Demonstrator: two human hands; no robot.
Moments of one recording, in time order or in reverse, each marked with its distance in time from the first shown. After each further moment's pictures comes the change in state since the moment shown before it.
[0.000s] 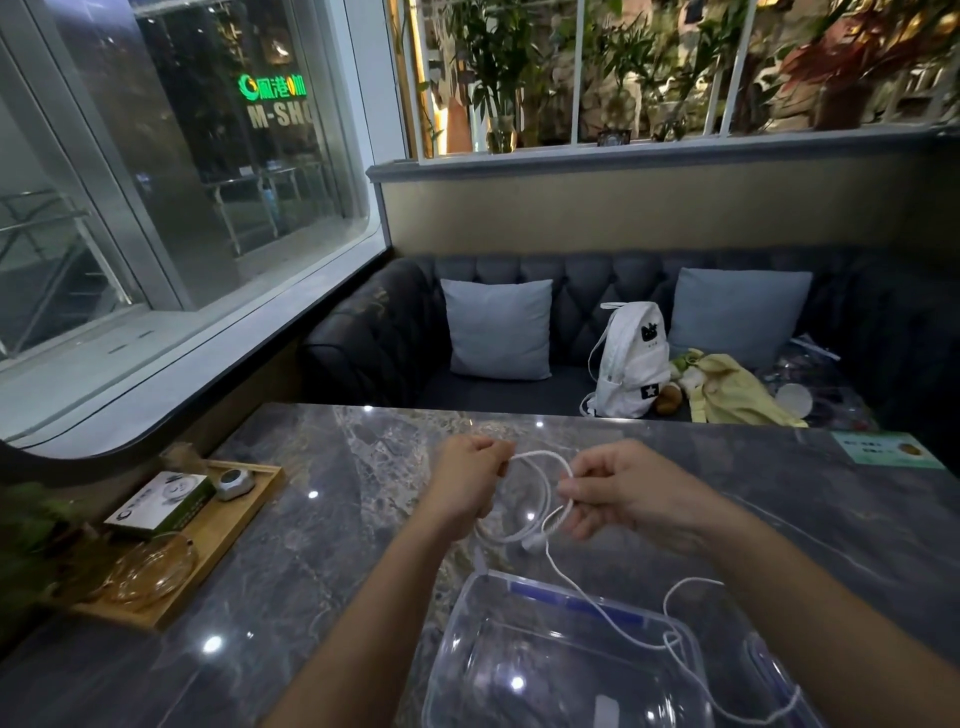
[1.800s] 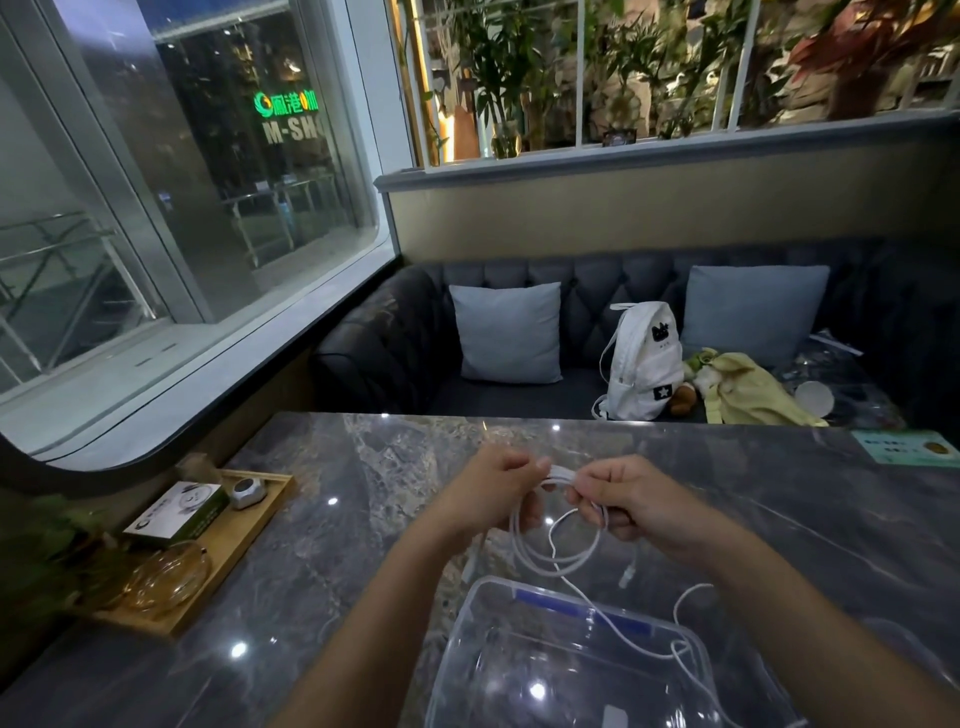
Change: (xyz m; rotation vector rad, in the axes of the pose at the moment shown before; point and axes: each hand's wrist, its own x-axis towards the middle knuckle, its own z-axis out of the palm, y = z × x) left_hand -0.020 0.021 0.011 0.290 -0.257 0.048; right_hand 0.016 0.034 -0.024 -0.029 -0.046 -0.097
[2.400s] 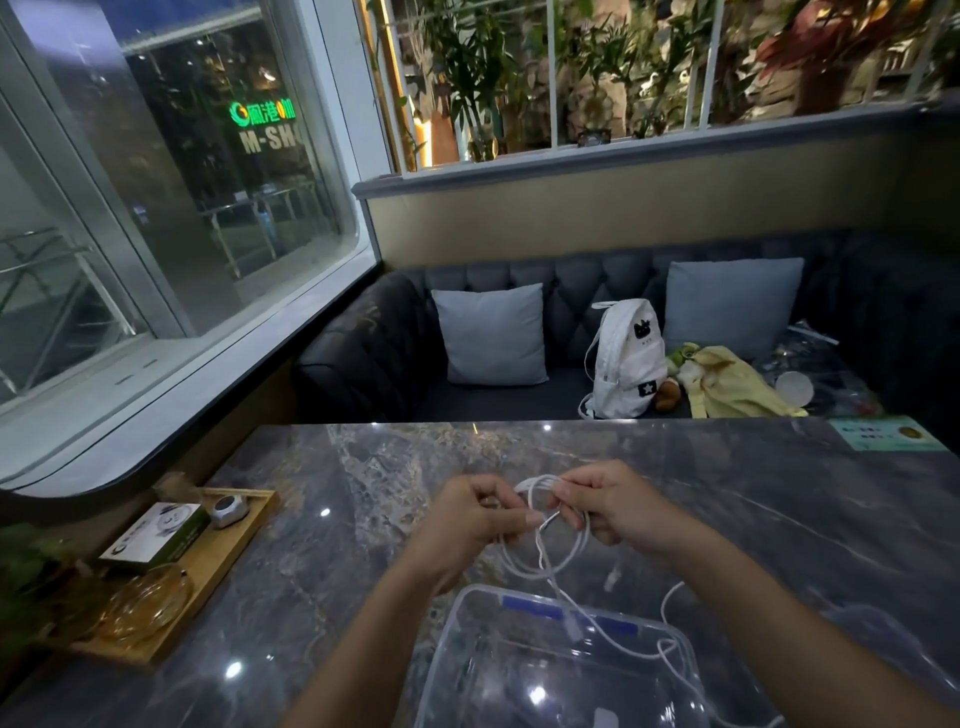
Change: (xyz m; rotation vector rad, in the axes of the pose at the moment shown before) left_hand 0.000 -0.030 0.009 -0.191 0.026 0.077; right_hand -0.004 -0.001 0.005 -0.062 0.114 -0.026
